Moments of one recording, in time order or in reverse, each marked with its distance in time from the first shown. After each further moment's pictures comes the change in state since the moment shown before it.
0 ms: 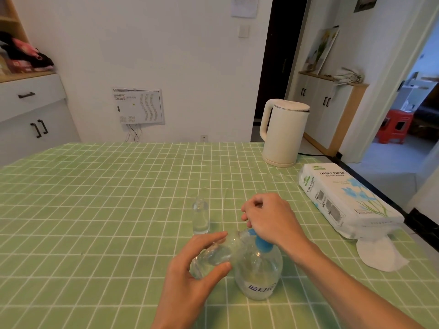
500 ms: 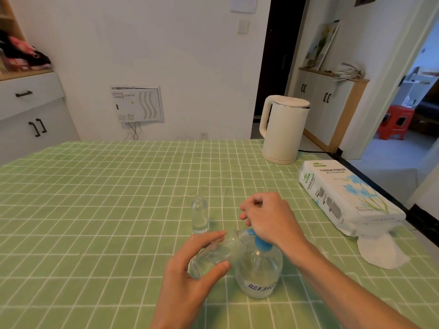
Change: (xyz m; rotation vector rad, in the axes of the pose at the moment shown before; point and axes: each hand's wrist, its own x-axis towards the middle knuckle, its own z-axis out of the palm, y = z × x) left_hand 0.001 0.000 0.000 0.008 0.008 -0.002; right_hand 0.002 0.005 0.004 0.058 0.010 0.017
